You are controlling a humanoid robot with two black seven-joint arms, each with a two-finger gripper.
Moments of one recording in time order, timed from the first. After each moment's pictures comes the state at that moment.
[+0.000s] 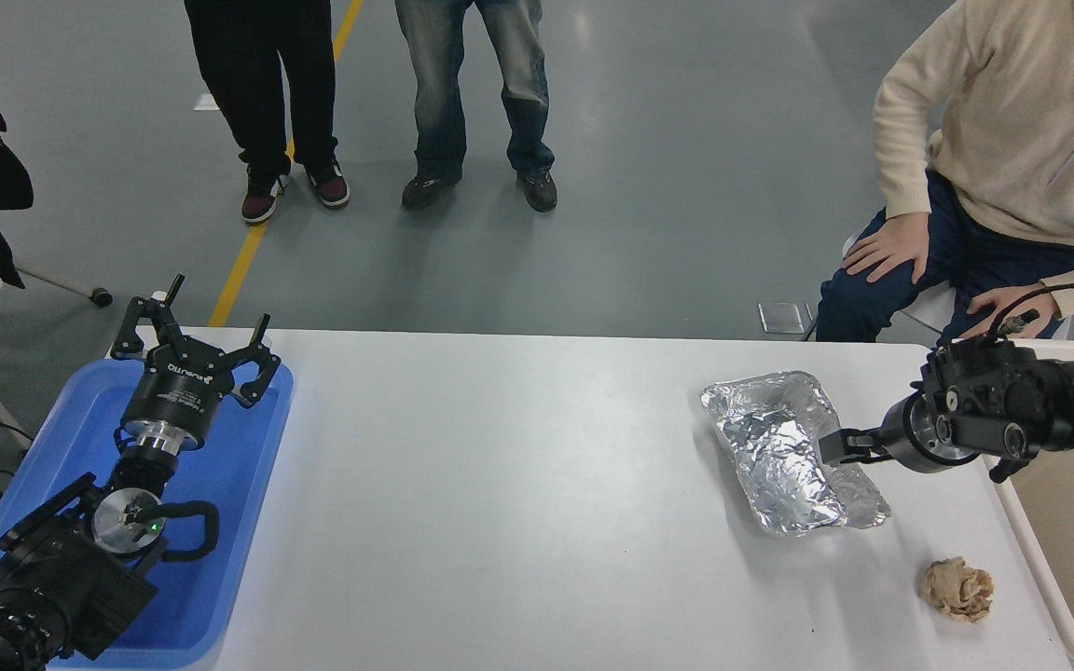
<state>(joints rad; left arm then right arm) -0.60 0.23 -0.89 -0.31 -0.13 -0.77 -0.36 1.27 -0.33 -1.05 0.80 -0.53 0.22 0.00</state>
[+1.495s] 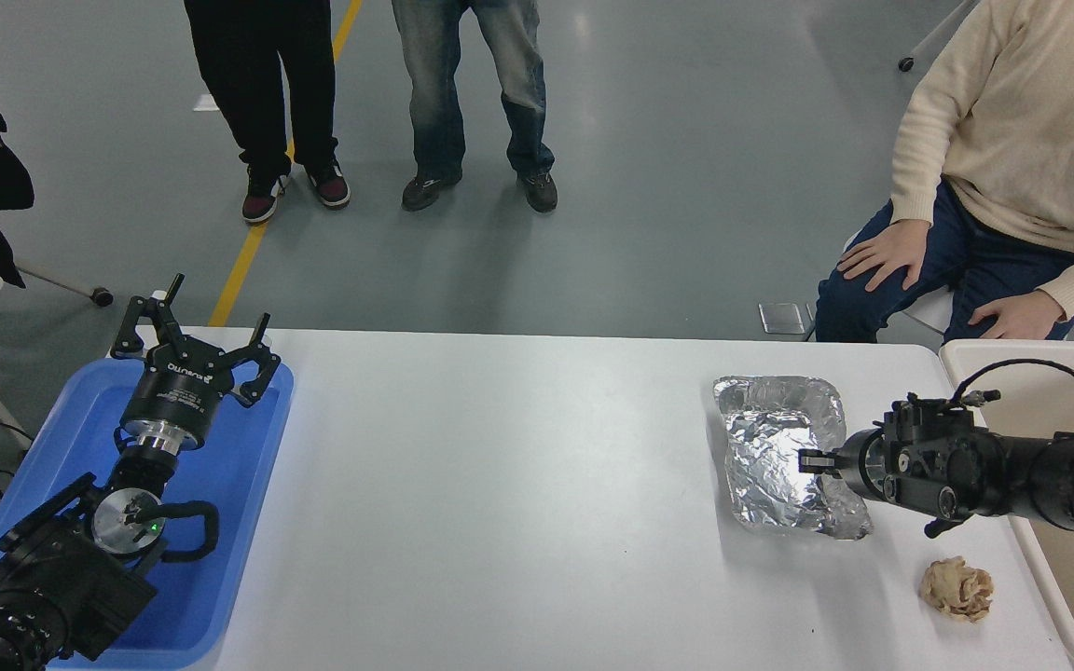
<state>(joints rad) -0.60 0.23 -0.89 -0.31 -0.13 -0.77 -0.36 1.09 -0.25 -0.97 0.67 -0.37 0.04 0.00</state>
